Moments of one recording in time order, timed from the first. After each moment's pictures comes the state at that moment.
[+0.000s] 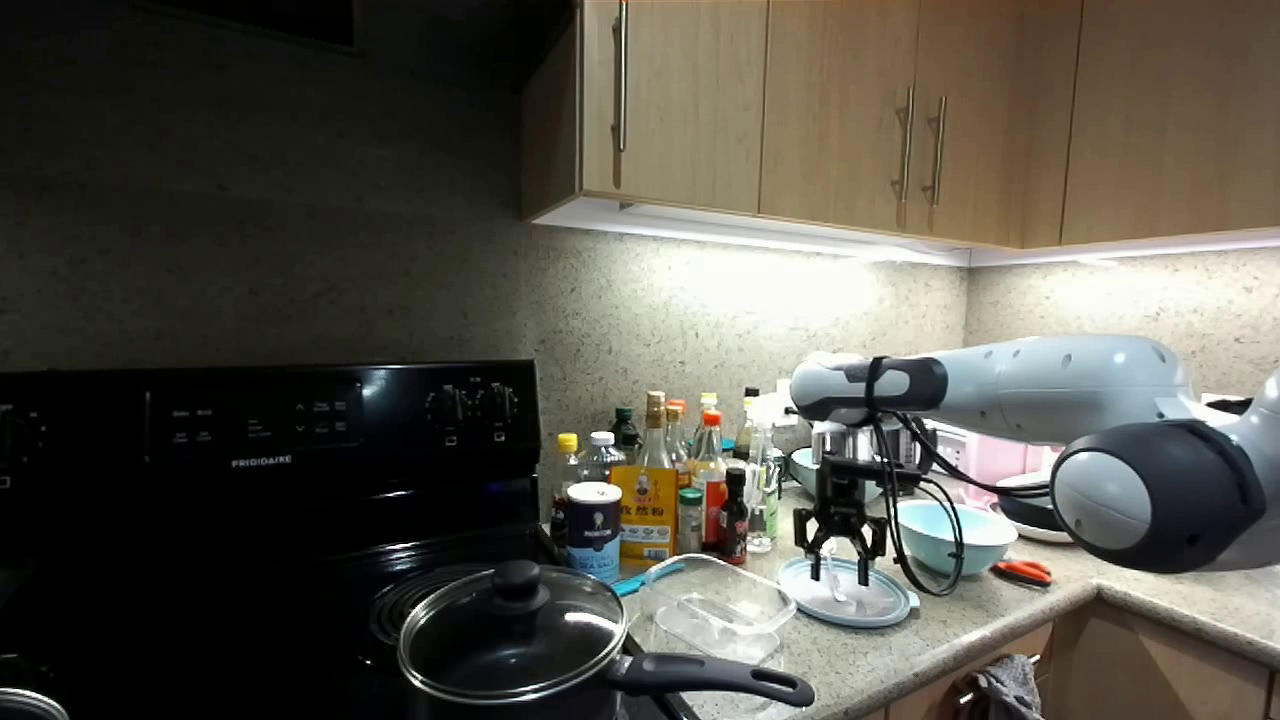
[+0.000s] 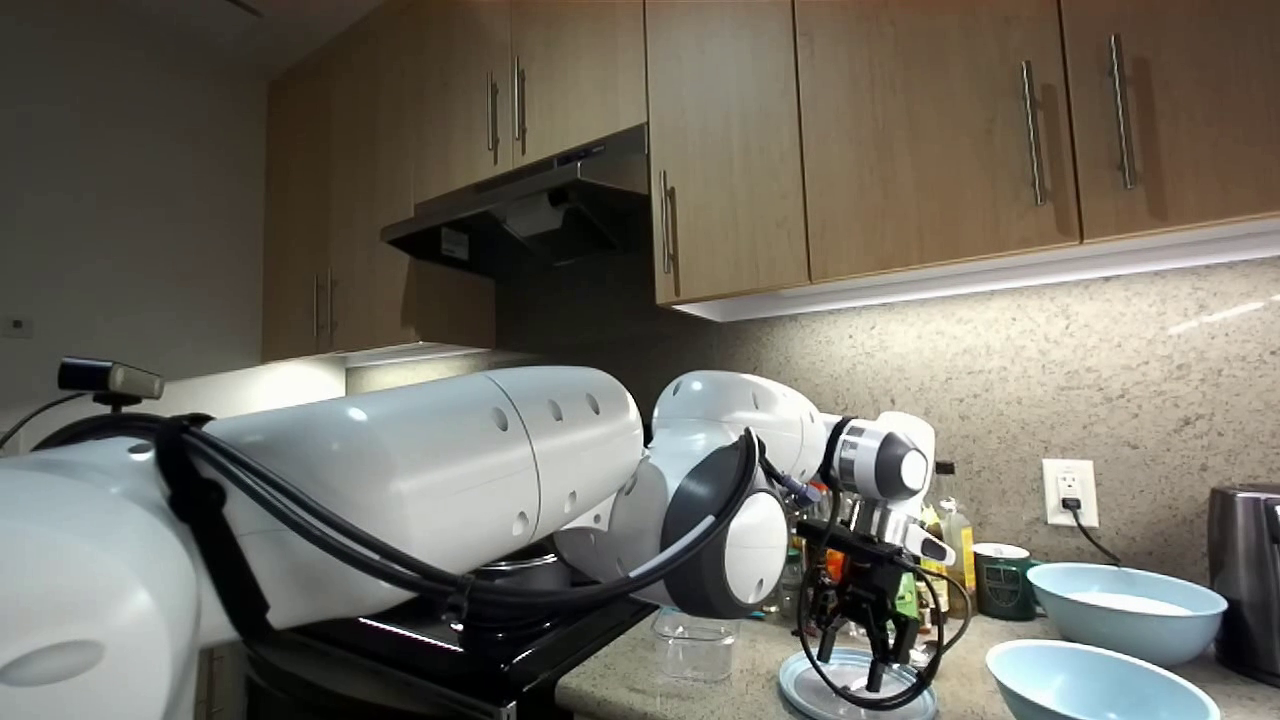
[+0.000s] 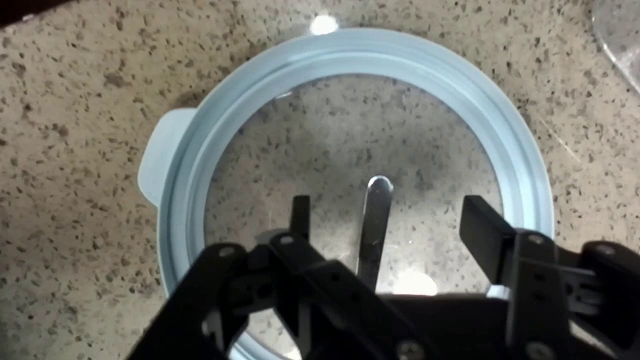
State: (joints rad) arm -0.26 1.37 0.03 -0.37 0.13 1.42 0.19
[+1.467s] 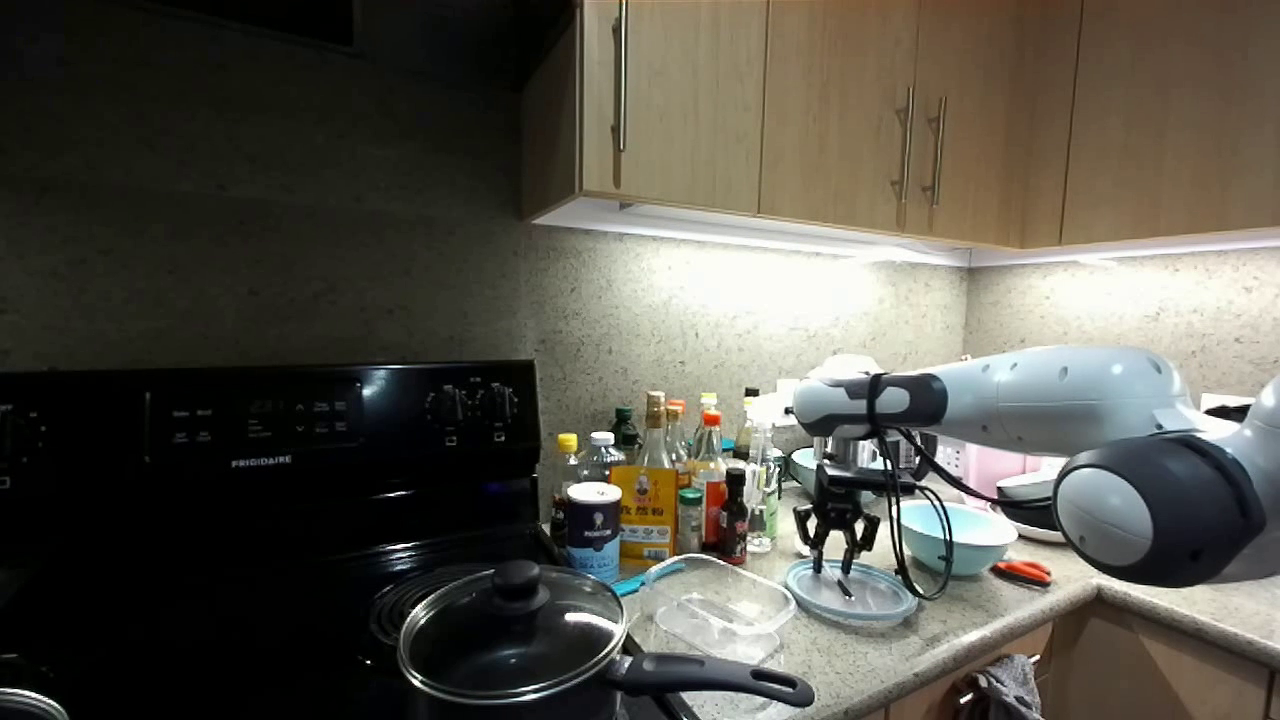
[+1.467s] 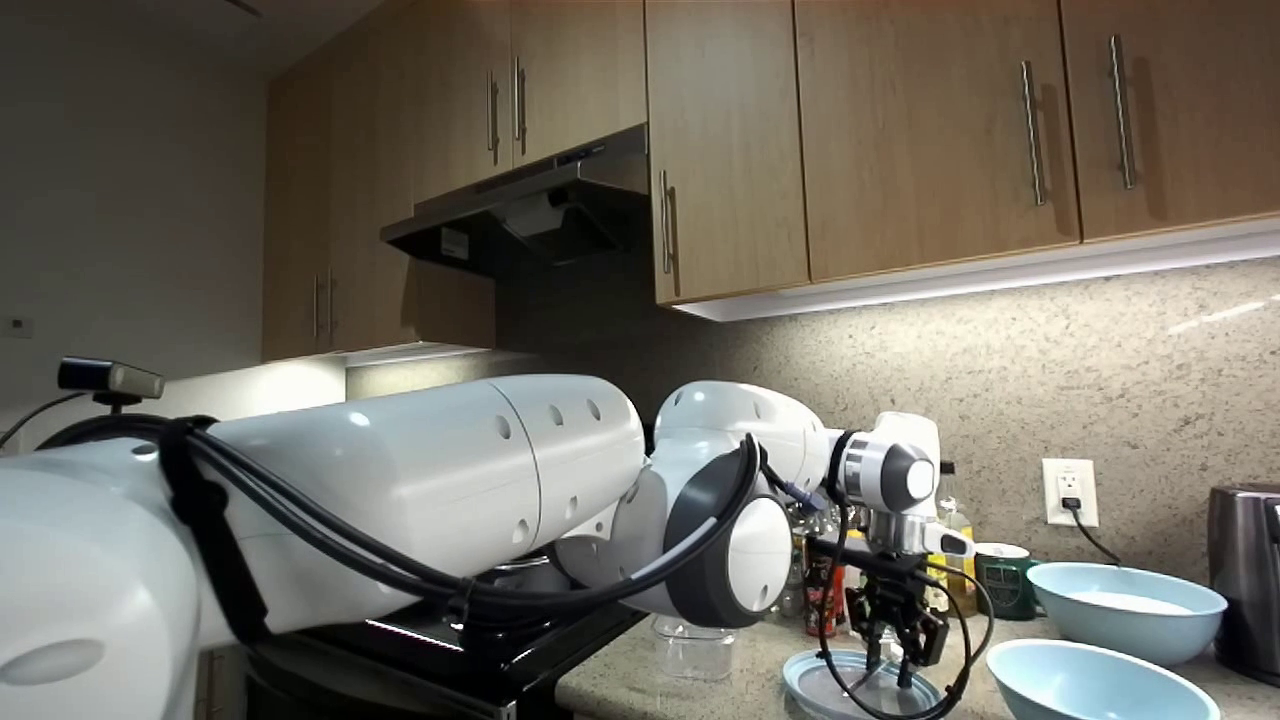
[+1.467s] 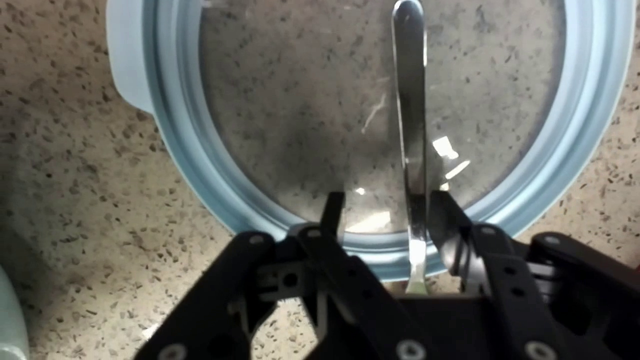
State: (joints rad) arm -0.26 1.39 -0.02 -0.37 0.11 1.66 0.19
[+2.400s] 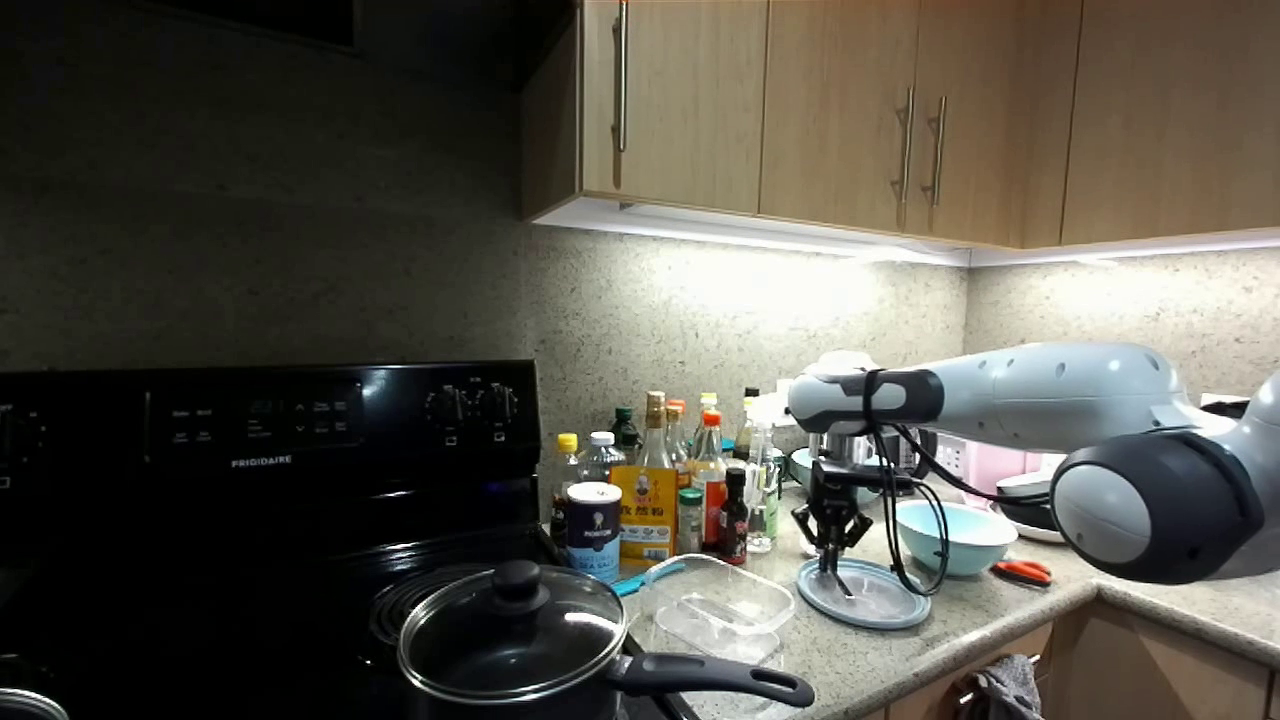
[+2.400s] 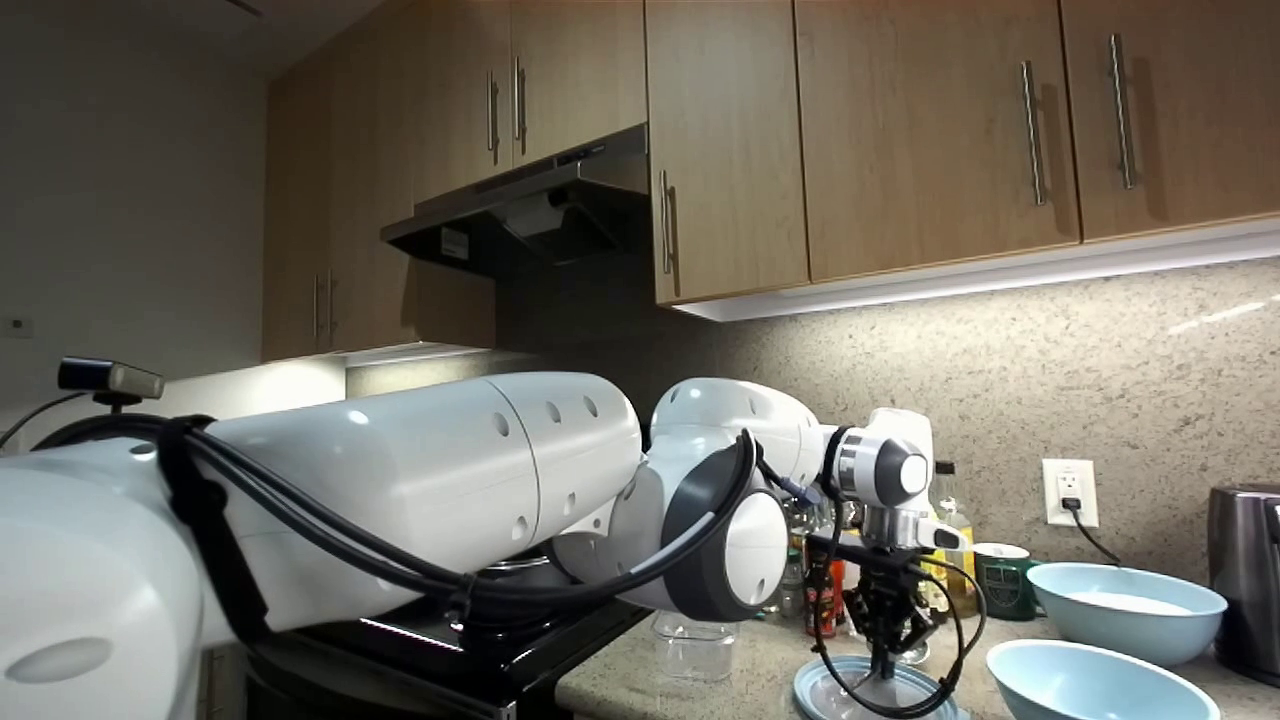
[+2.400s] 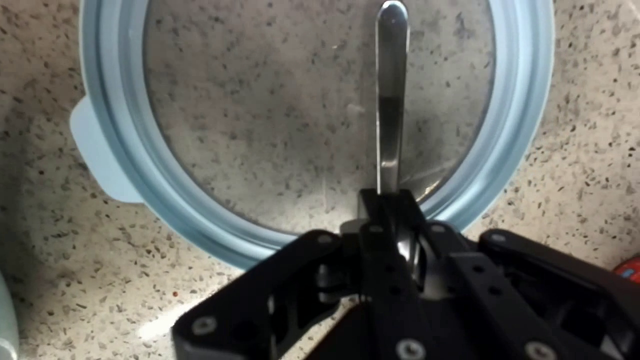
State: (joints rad) arm -0.25 1.38 -0.02 -0.37 0.11 1.65 0.19
